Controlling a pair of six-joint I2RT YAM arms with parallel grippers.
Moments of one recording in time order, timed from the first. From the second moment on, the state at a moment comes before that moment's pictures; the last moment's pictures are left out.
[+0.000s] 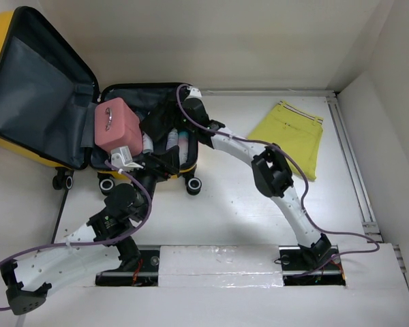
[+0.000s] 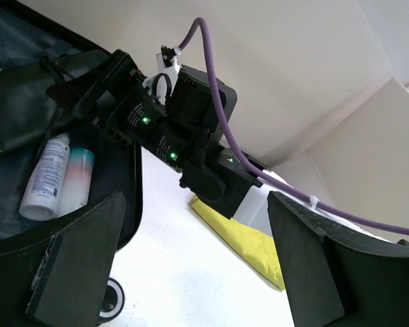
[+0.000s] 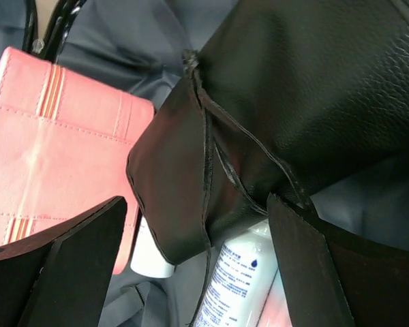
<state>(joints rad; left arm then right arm) -1.01 0.58 0.60 0.15 -0.84 -0.57 0.75 2.48 2.17 0.03 0.09 0.64</state>
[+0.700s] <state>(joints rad) -1.01 0.58 0.59 0.20 -0.84 -0.54 0.73 2.69 2.41 -0.05 0.04 0.62</state>
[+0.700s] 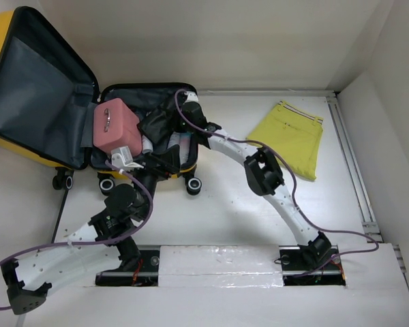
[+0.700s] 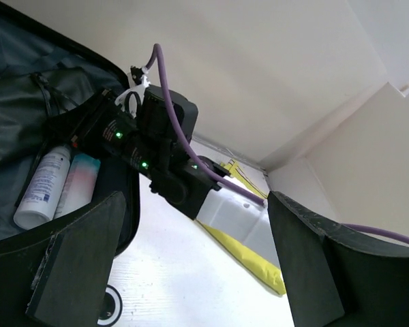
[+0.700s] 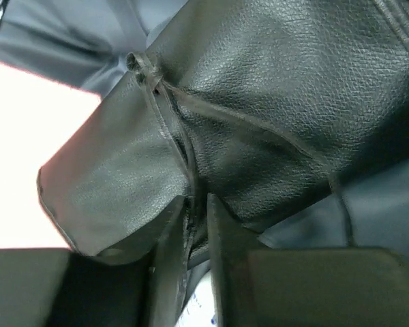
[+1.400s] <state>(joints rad) -1.01 1.18 0.95 0.16 -0.76 -0.64 0.38 1.35 1.24 0.21 -0.08 0.47</state>
